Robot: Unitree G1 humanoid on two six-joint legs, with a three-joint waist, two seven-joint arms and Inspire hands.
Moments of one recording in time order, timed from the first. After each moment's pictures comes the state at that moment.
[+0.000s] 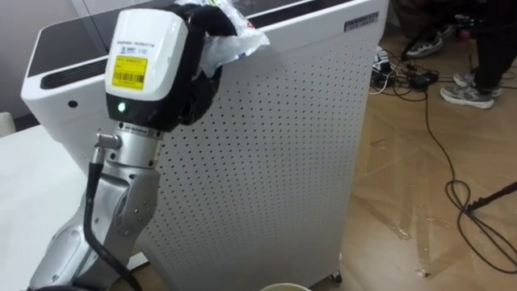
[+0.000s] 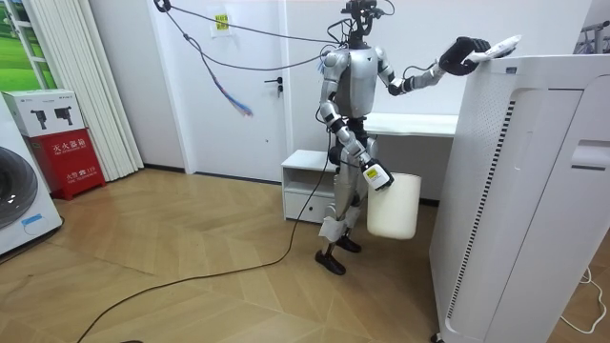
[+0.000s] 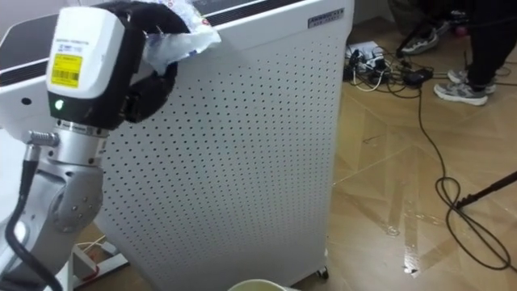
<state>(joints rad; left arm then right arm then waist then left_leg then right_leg) -0.46 0.44 -0.21 -0.02 0.89 -0.04 0.47 0.04 -0.31 0.25 0.65 -0.01 0.01 0.13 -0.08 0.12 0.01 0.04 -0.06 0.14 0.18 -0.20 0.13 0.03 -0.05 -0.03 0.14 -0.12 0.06</state>
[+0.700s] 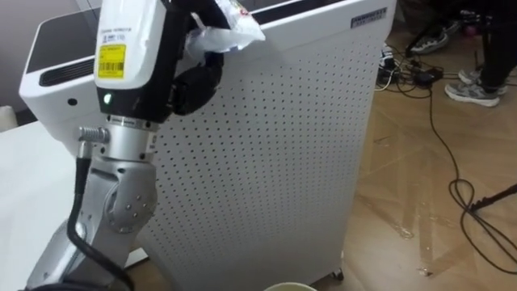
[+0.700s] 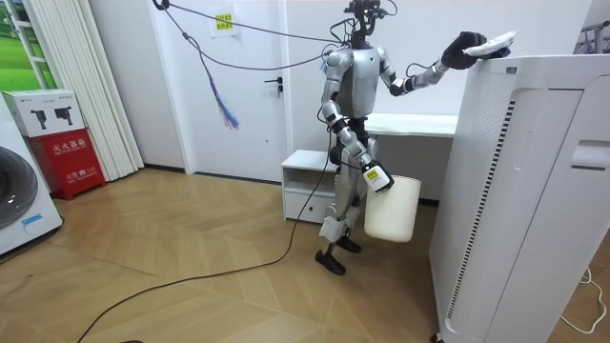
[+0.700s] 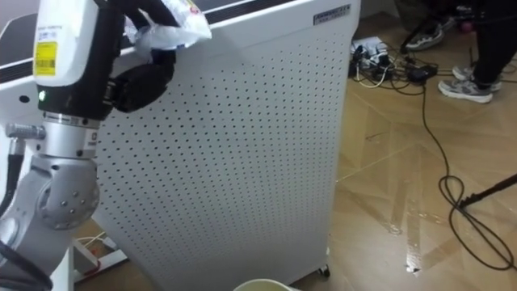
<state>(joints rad) -0.47 0.41 -0.23 -0.12 0.57 -0.07 0.46 0.04 -0.31 0.26 0.66 0.02 0.01 0.10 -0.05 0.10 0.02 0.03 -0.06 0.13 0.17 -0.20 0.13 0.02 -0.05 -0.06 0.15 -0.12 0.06</state>
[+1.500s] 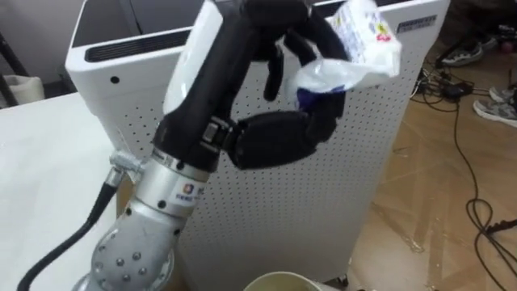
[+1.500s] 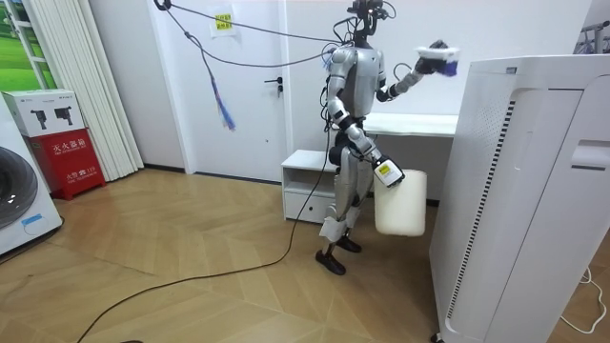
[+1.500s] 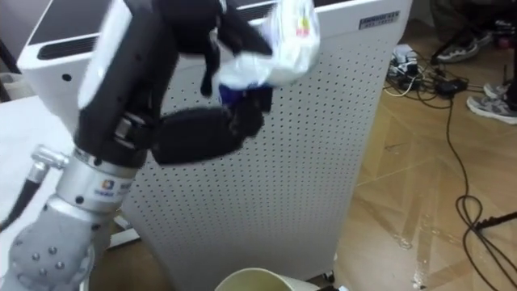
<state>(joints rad) -0.20 0.35 -0.35 -0.41 0.08 -0.16 0.01 -0.01 -0.30 0.33 0.65 0.04 -0.01 0.08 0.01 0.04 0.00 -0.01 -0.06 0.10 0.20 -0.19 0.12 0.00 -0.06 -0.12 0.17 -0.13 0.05</state>
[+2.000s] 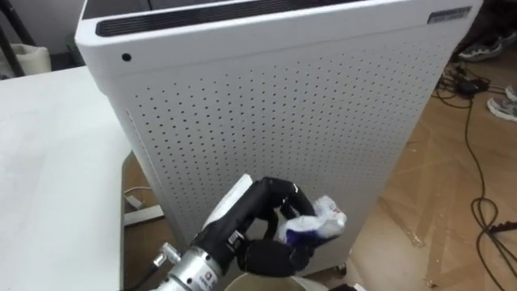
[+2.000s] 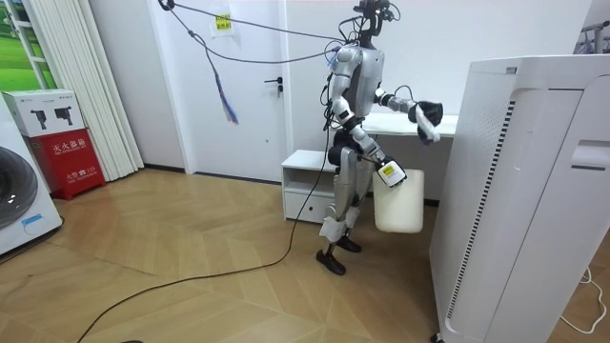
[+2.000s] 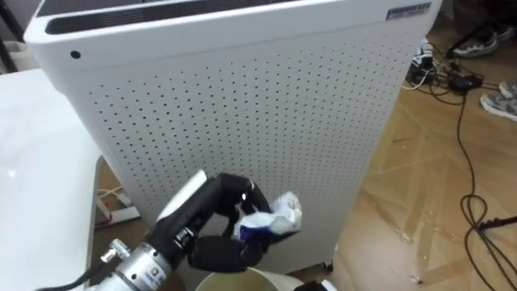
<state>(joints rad) -0.06 0.34 -0.48 0.01 0.03 -0.14 -0.11 -0.09 -0.27 0.36 0.77 0.05 -0.03 0.11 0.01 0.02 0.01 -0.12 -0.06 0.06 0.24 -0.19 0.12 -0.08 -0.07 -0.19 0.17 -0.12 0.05</state>
